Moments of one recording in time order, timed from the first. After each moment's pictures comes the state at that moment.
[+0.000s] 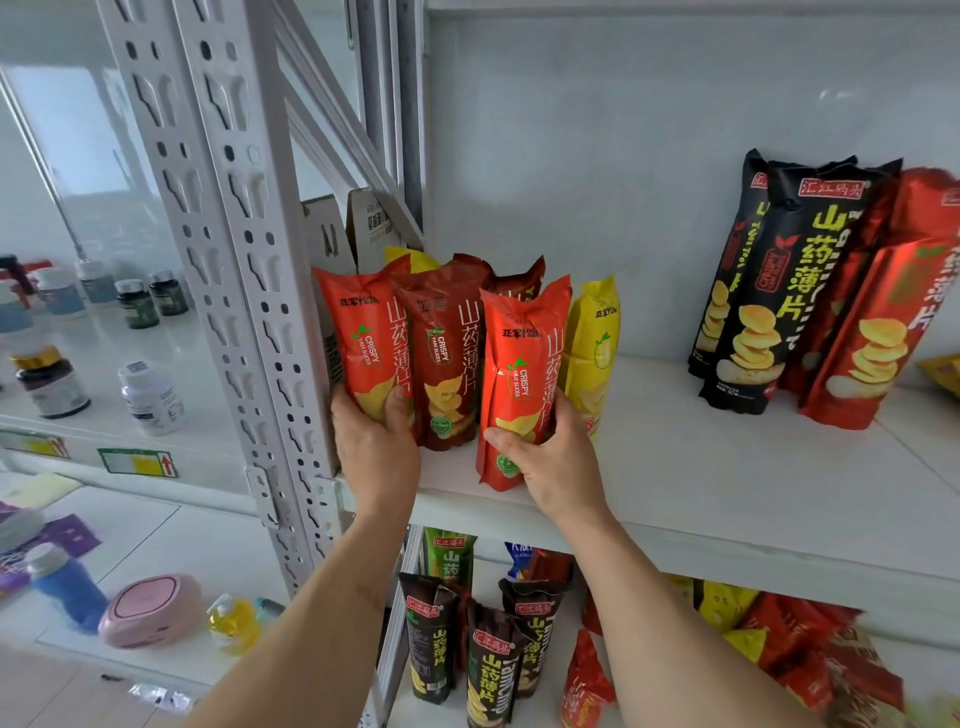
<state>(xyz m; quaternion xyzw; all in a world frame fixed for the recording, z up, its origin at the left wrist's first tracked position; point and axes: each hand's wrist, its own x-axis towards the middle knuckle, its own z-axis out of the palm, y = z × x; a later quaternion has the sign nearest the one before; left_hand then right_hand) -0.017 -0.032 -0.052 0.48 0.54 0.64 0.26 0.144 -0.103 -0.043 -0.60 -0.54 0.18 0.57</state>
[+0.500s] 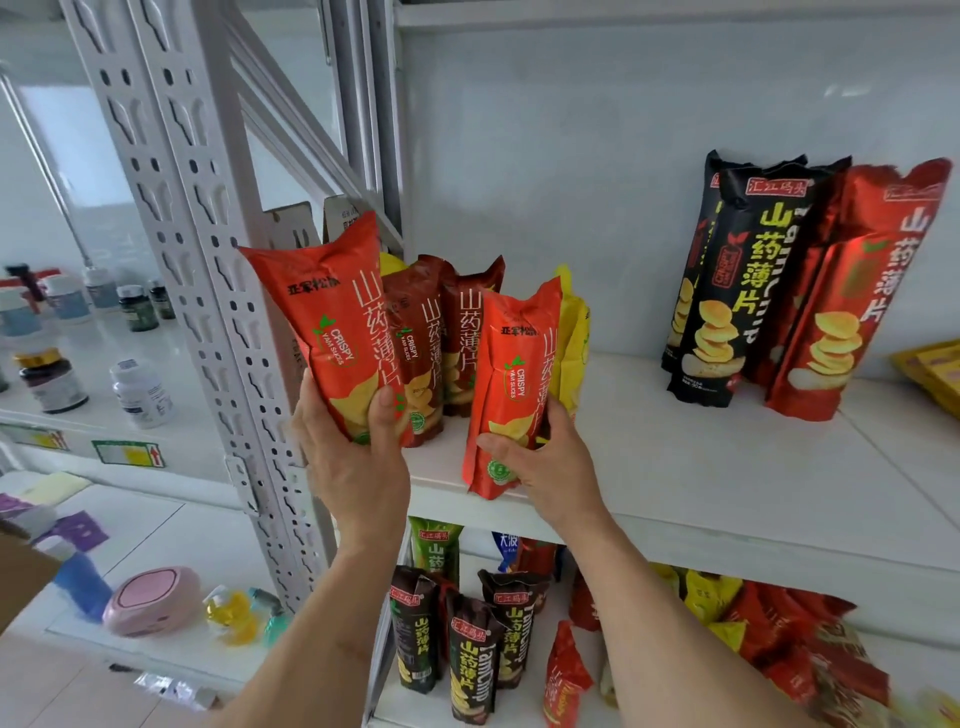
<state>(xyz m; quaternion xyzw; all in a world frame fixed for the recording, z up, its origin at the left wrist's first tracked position) 0.008 -0.117 -0.032 0.48 0.47 0.72 0.17 0.176 -0.149 -0.034 -0.54 -0.53 0.29 0.59</state>
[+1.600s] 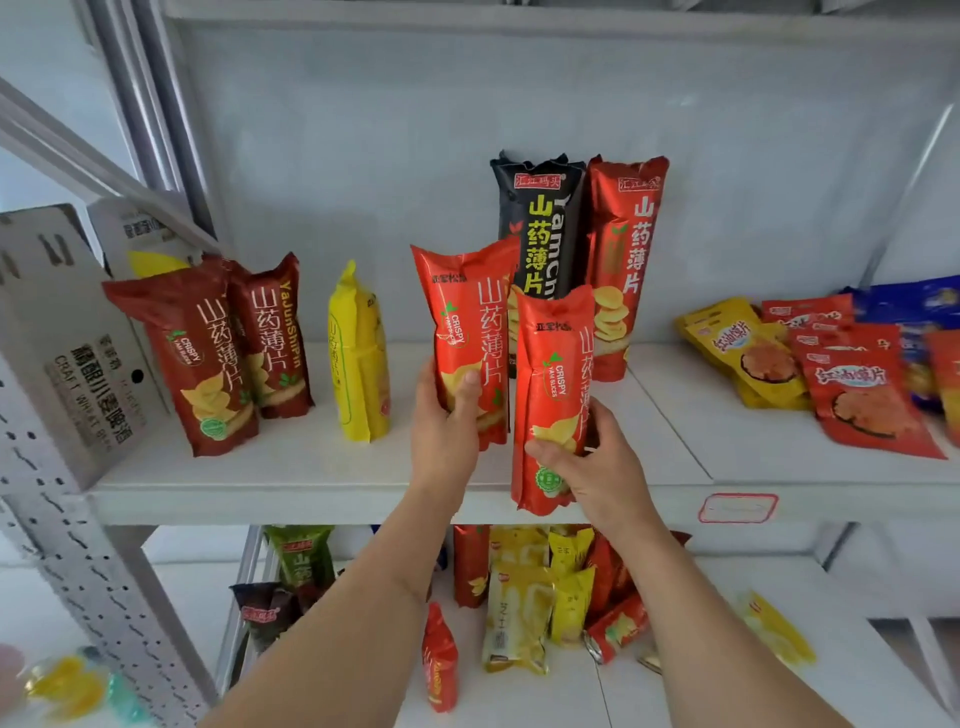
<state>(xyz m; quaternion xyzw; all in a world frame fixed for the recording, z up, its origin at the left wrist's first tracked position) 0.241 -0.197 -0.018 0.58 0.33 0.55 0.51 0.358 -0.310 -0.021 -0.61 -0.44 0.21 0.62</state>
